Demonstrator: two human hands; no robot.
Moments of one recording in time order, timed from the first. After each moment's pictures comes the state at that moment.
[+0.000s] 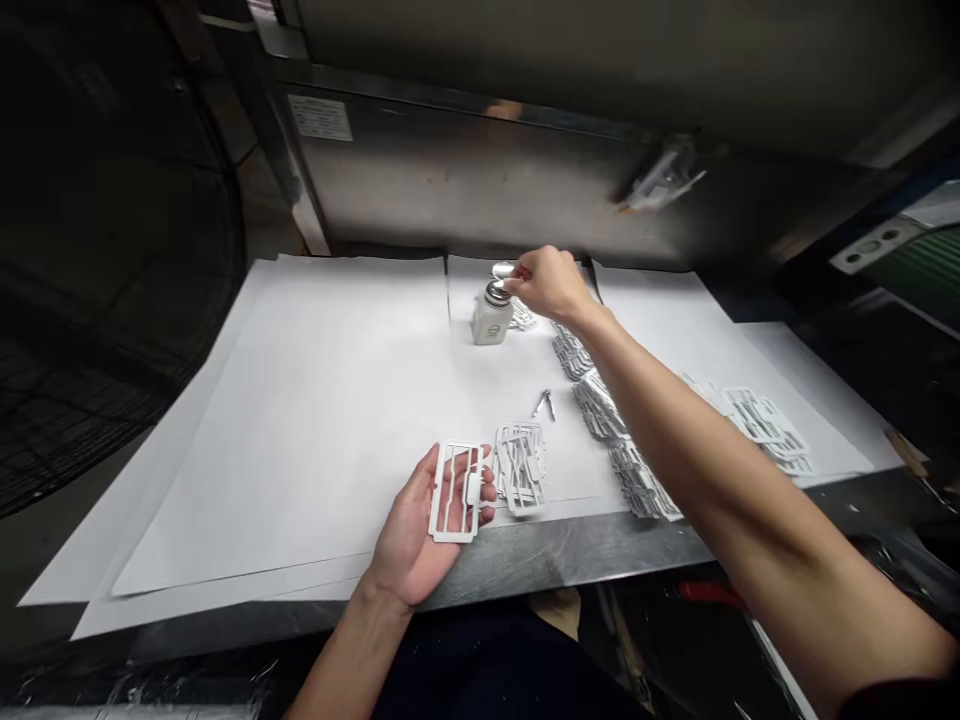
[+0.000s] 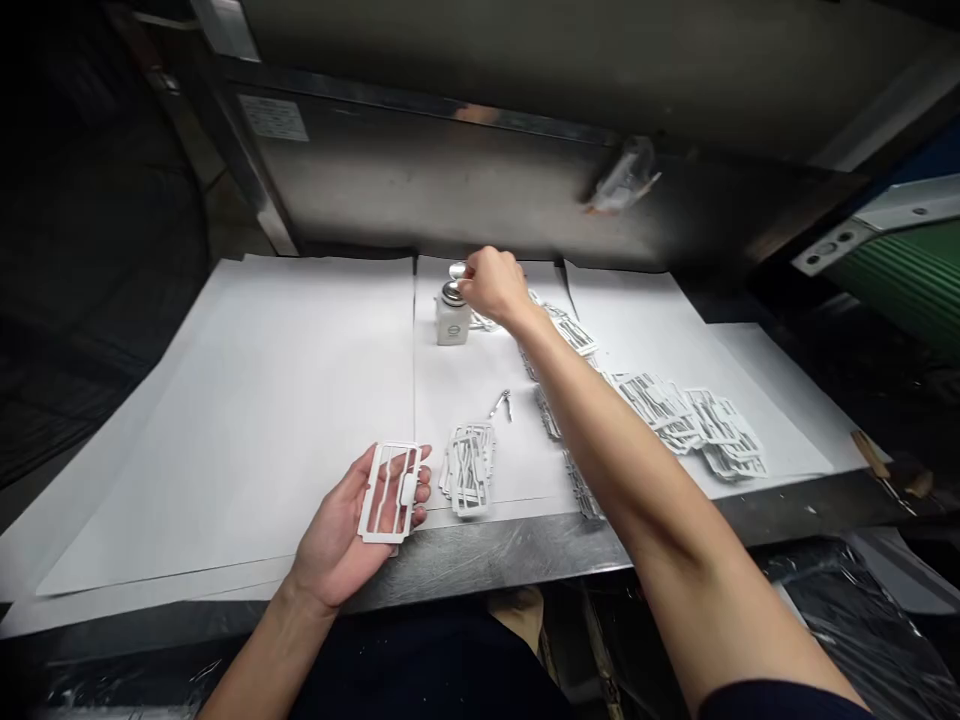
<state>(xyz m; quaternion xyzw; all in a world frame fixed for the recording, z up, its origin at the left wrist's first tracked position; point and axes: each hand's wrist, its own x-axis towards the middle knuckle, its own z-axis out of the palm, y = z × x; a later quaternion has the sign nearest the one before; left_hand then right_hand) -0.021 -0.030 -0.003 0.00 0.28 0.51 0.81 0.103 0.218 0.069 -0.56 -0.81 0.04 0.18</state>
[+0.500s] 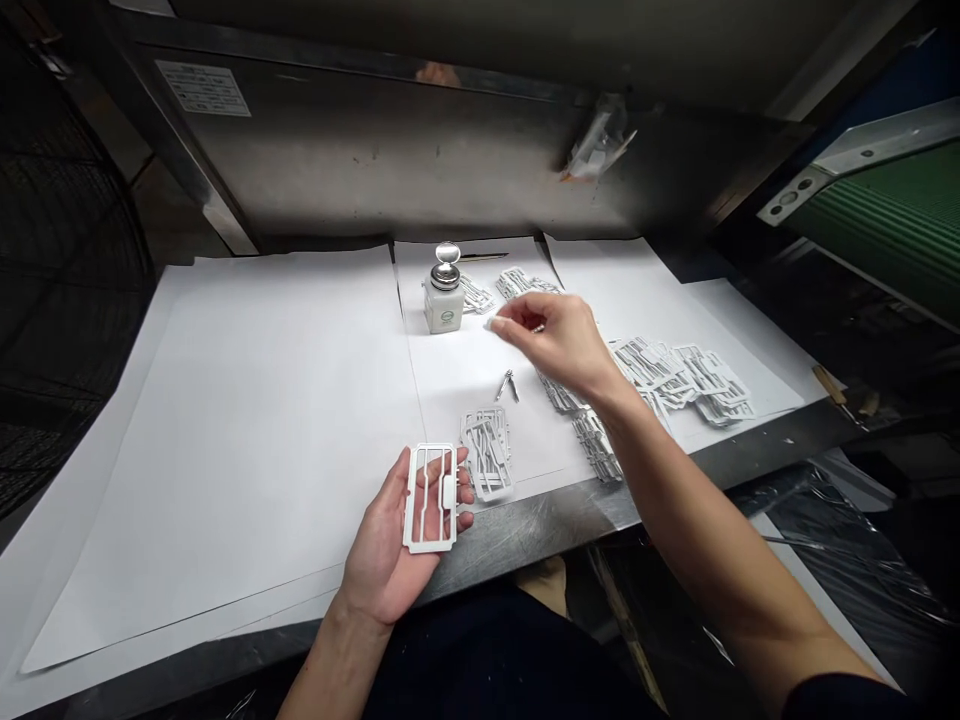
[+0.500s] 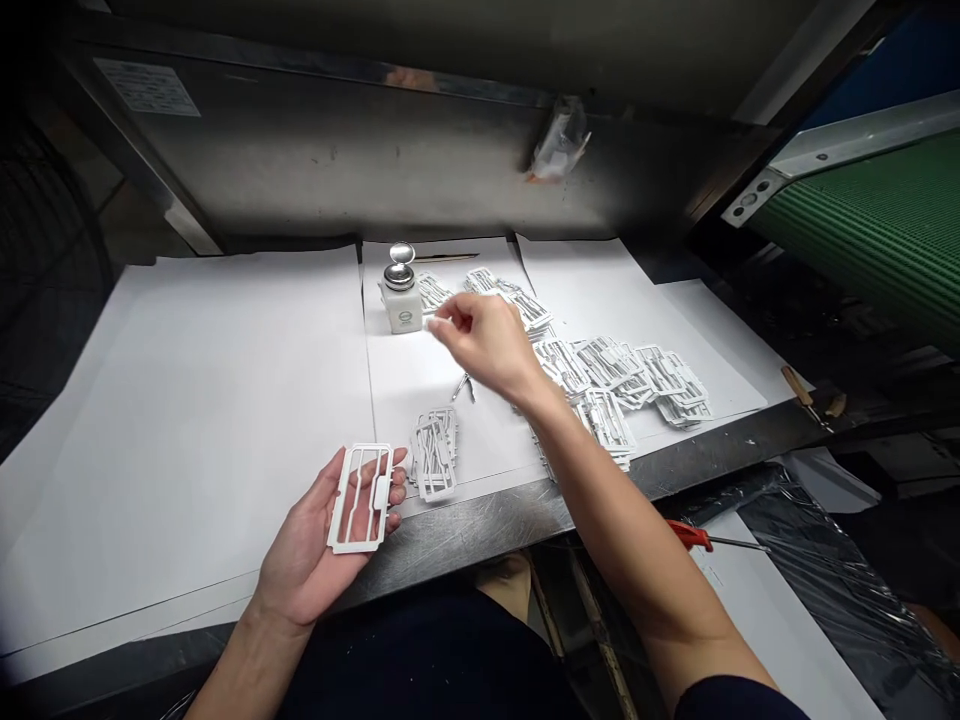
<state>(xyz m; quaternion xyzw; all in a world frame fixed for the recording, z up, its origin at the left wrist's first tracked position) -0.010 -0.035 -0.004 0.02 0.32 0.49 0.81 0.164 0.113 0.064 -0.50 -0.77 0.21 0.33</state>
